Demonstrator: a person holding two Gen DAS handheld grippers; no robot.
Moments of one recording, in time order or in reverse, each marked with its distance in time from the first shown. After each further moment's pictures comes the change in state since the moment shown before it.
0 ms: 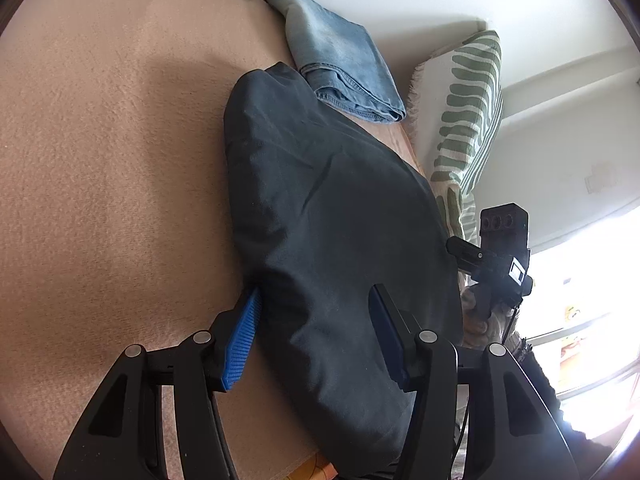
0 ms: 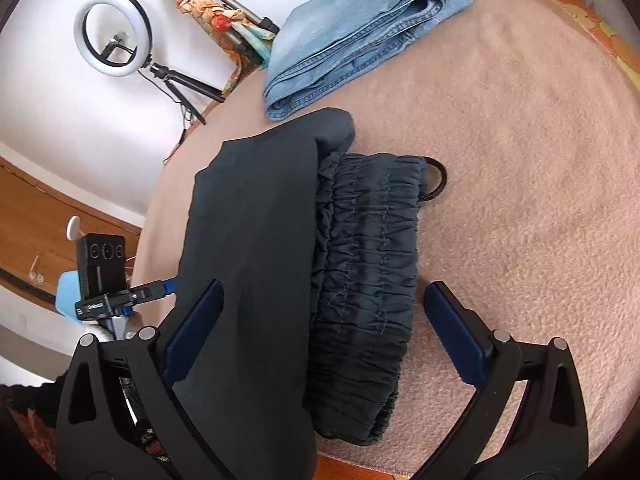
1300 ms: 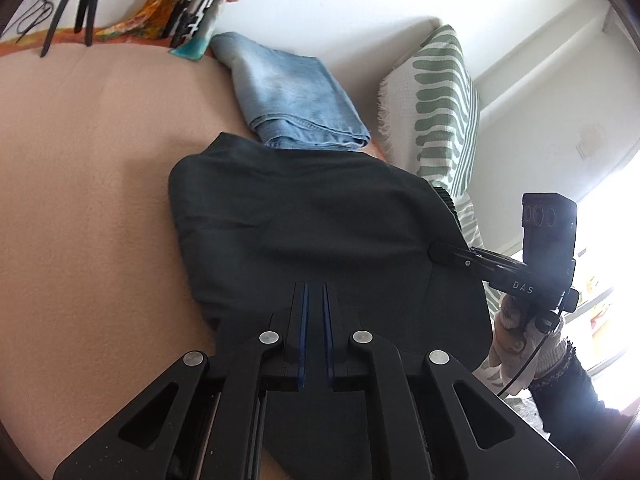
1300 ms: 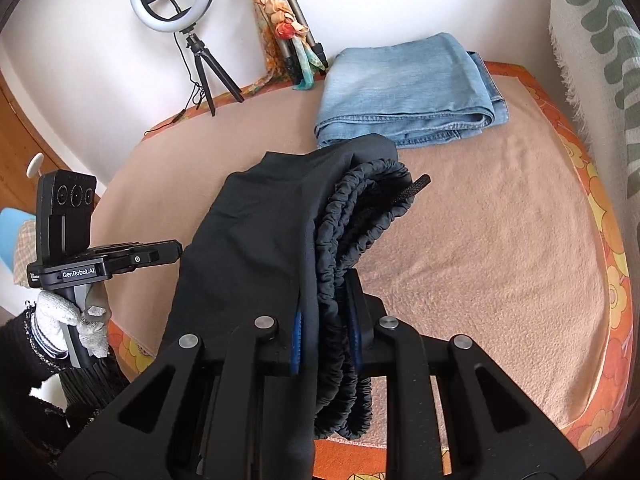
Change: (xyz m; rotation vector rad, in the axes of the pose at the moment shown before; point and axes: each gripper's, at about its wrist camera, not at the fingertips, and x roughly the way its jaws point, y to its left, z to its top) left arm -0.013 -0.036 0.011 0.167 -0.120 0.052; right arm -0.025 0.104 -0.006 -0.265 -0.086 -0.292
